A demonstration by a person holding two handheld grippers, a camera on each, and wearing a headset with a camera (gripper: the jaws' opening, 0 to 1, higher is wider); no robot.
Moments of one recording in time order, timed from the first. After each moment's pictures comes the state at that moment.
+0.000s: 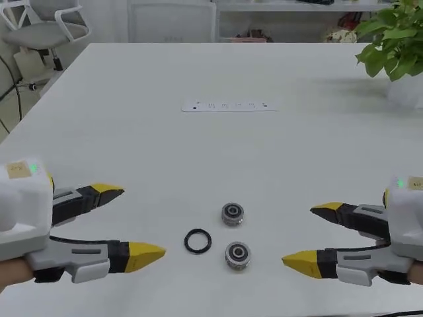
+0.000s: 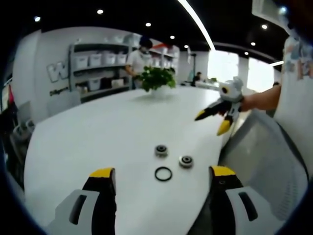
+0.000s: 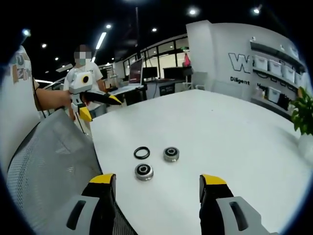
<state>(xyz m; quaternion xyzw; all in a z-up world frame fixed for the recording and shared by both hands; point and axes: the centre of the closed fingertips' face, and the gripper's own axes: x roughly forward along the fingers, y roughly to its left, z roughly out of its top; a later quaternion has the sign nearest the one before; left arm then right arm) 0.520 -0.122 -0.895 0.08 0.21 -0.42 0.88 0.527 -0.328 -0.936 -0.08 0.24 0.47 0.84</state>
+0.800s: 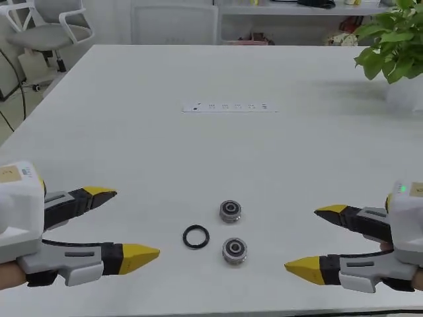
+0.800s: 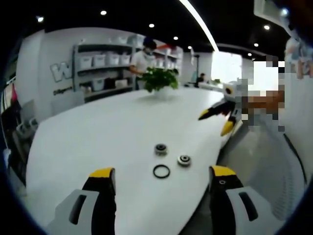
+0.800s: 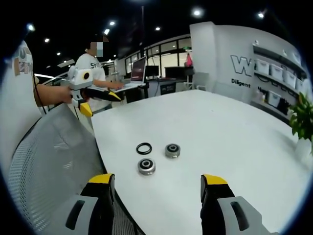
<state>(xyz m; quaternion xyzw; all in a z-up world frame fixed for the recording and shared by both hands) 0.507 -0.119 -0.892 0.07 0.21 -0.41 0.89 0.513 -0.333 -0.932 -0.11 0.24 0.47 0.84</state>
